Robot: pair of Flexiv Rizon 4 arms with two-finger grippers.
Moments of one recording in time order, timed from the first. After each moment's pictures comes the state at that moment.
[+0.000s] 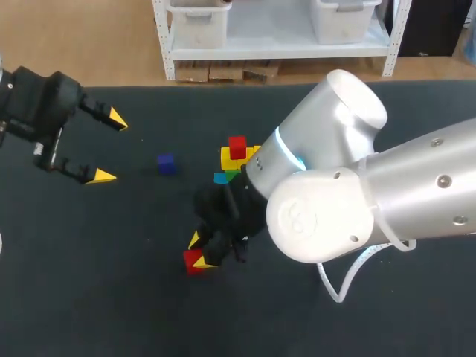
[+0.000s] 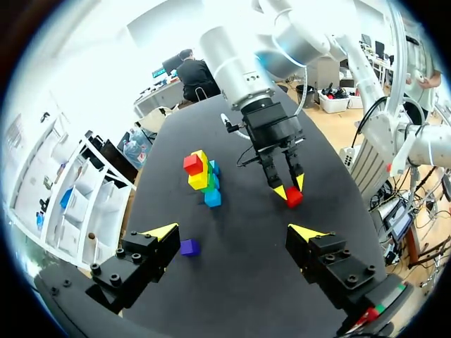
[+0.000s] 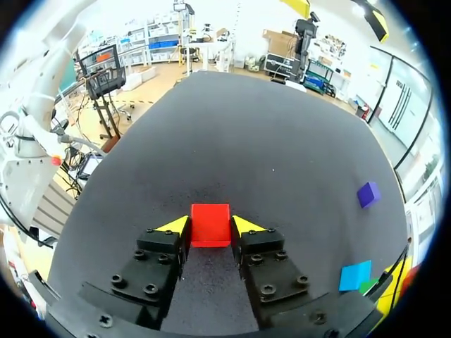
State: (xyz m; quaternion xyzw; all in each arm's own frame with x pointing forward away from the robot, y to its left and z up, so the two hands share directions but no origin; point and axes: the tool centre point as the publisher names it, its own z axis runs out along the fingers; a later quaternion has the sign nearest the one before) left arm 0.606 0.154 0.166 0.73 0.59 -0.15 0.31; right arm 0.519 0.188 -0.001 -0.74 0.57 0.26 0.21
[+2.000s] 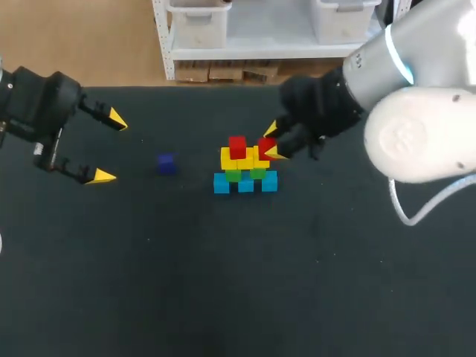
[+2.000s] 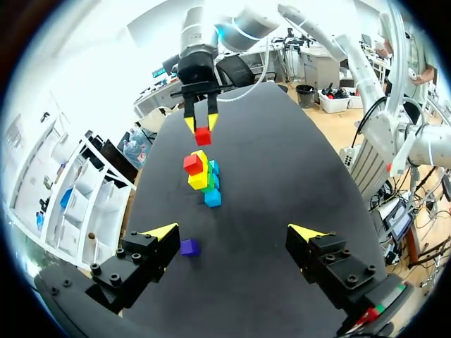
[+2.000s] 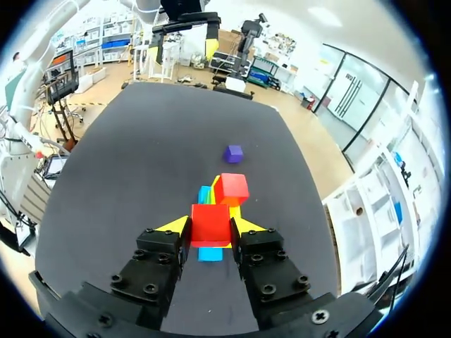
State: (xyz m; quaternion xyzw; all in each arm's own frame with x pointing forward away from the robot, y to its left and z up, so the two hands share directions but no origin) left arm 0.606 0.154 0.166 0.72 0.59 -0.15 0.31; right arm 0.672 0.059 0.107 -0.68 0.64 0.17 0.31
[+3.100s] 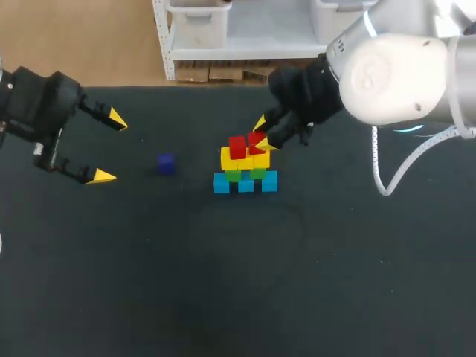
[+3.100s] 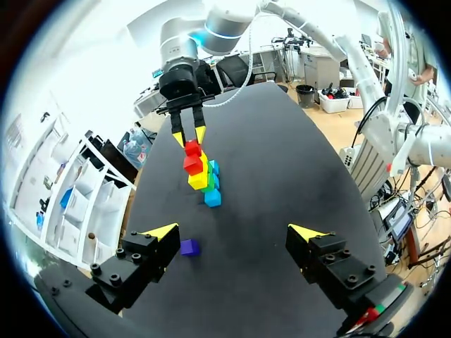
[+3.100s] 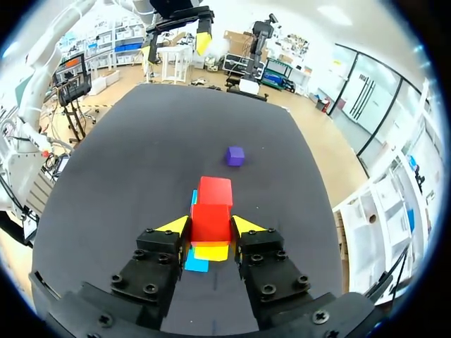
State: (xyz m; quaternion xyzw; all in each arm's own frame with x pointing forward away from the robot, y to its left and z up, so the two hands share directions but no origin) left arm 0.606 0.154 0.166 0.72 0.59 -0.15 0.31; right arm 0.699 0.073 0.098 -0.70 0.63 0.20 0.29
